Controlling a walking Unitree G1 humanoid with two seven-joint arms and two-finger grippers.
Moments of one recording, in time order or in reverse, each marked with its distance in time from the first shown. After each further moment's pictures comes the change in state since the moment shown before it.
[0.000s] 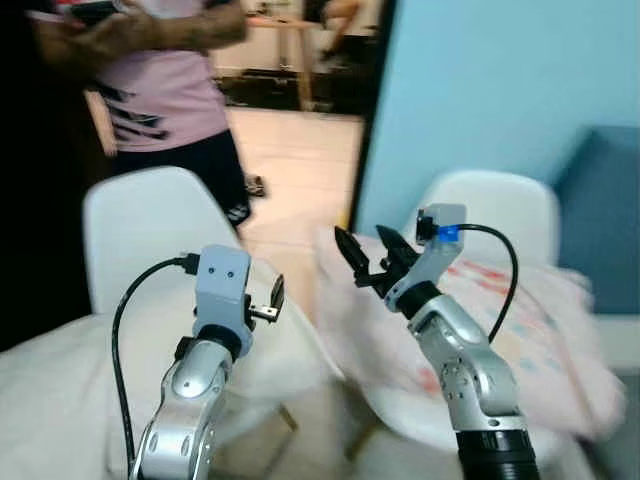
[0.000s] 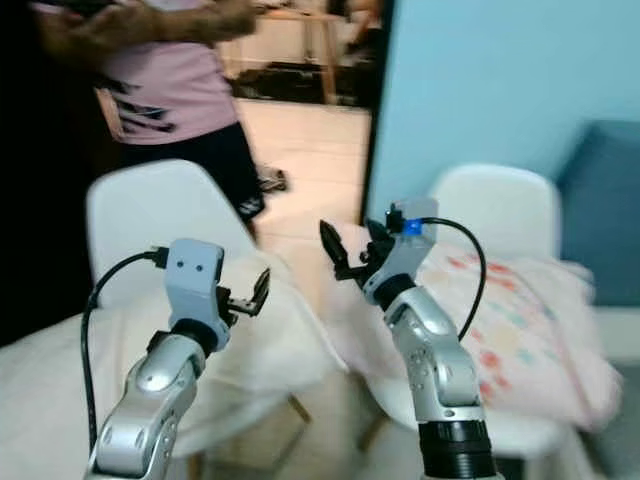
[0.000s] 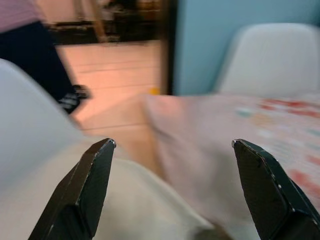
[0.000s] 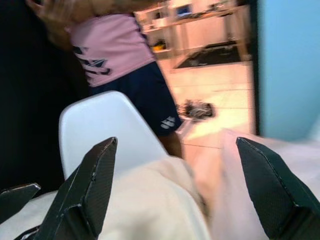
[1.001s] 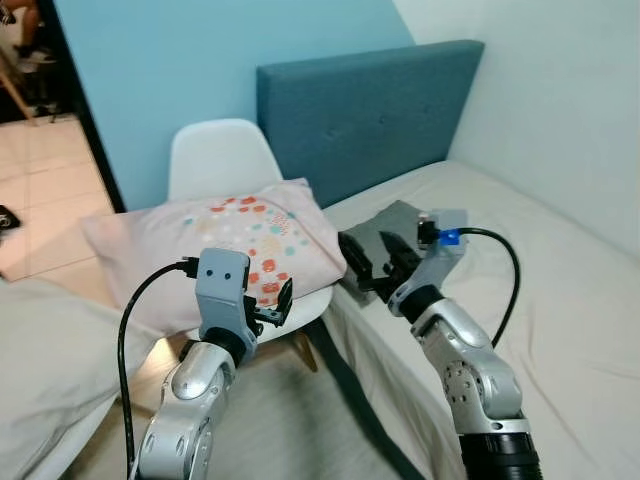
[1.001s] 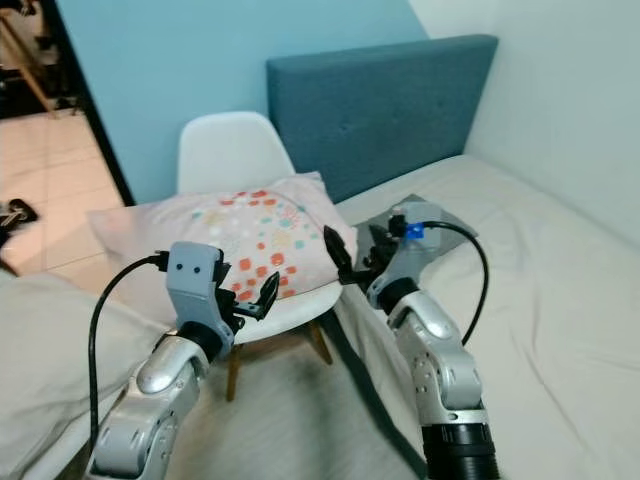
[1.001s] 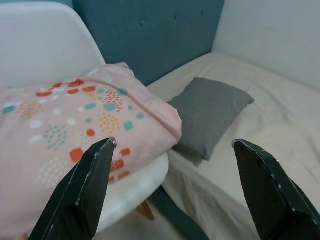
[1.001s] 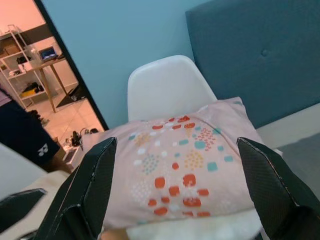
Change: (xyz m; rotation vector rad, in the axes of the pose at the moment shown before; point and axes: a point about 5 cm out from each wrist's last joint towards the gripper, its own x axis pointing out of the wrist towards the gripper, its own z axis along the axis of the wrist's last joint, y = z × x) left arm 0.000 -0.001 -0.004 -0.108 0.010 -0.047; right arm 0.000 0.001 -0.002 0.012 0.009 -0.003
